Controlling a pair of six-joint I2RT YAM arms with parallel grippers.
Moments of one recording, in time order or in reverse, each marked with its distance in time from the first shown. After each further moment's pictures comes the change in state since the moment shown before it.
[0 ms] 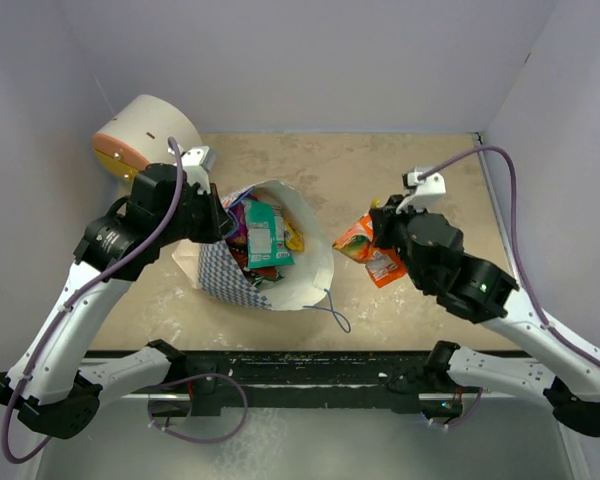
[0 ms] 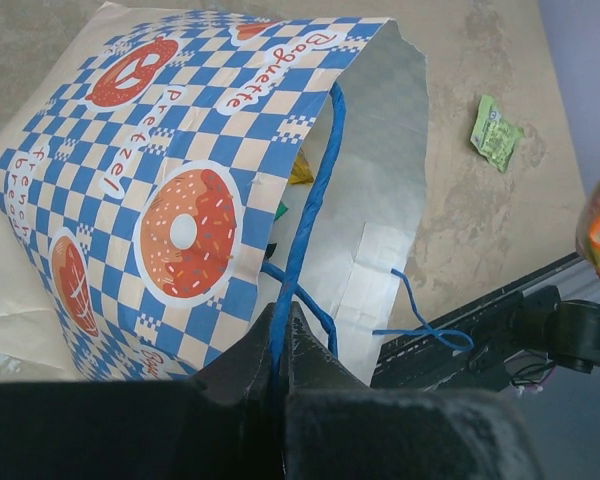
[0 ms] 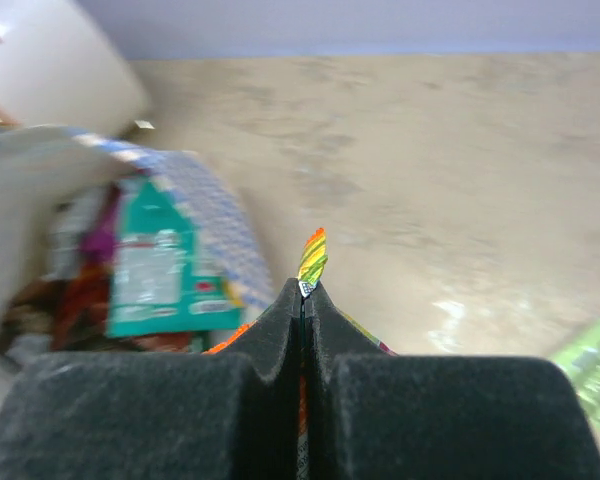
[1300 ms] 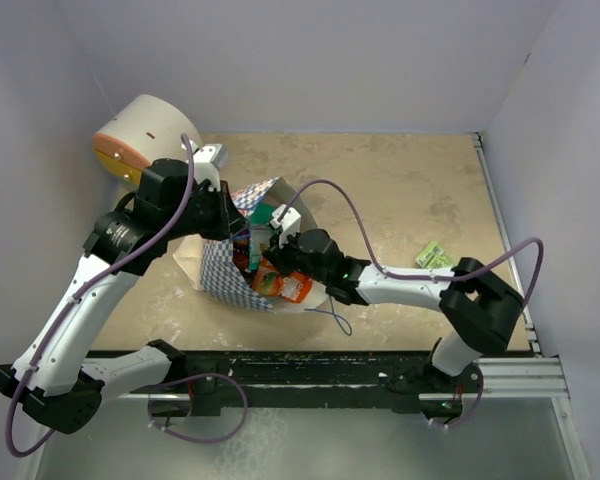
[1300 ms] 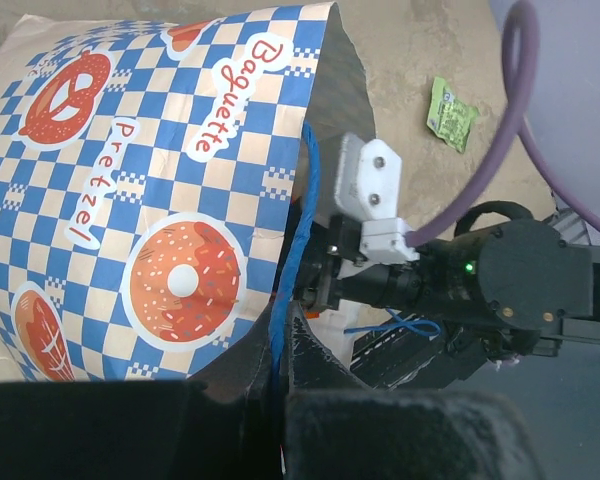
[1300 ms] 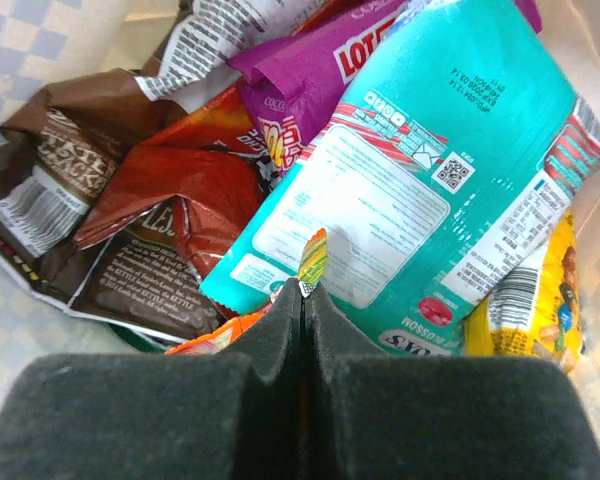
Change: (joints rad) left arm 0.000 0.034 -0.005 0.063 0.122 0.031; right arm 0.029 0.737 -0.248 0.906 -0.555 -0.208
